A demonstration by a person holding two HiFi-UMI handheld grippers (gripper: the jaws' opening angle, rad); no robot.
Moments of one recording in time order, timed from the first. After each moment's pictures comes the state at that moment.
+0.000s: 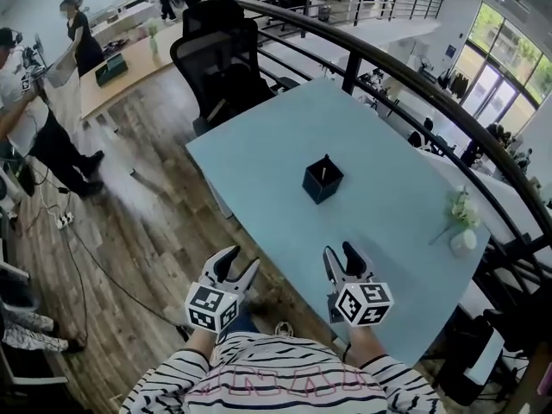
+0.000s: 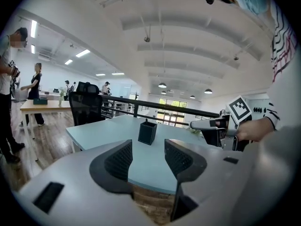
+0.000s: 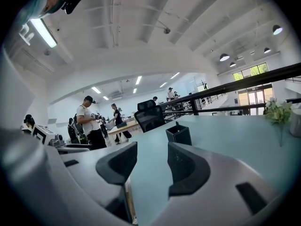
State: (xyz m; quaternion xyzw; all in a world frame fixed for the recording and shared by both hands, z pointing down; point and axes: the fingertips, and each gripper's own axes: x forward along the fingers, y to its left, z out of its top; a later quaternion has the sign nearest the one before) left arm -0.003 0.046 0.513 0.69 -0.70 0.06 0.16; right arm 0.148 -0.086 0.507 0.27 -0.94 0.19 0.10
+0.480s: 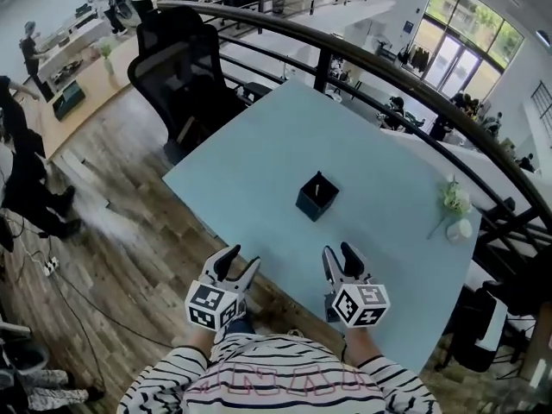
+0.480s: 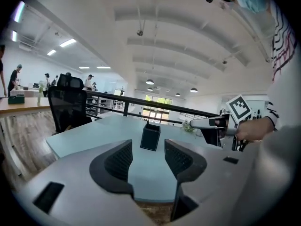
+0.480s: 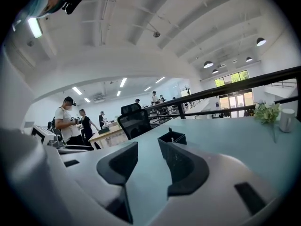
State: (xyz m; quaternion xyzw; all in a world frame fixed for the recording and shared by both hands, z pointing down) left arm -0.090 -0.034 0.517 0.76 -0.62 0.07 0.17; right arm 0.083 -0.133 0.504 0.37 -0.90 0.19 0.08
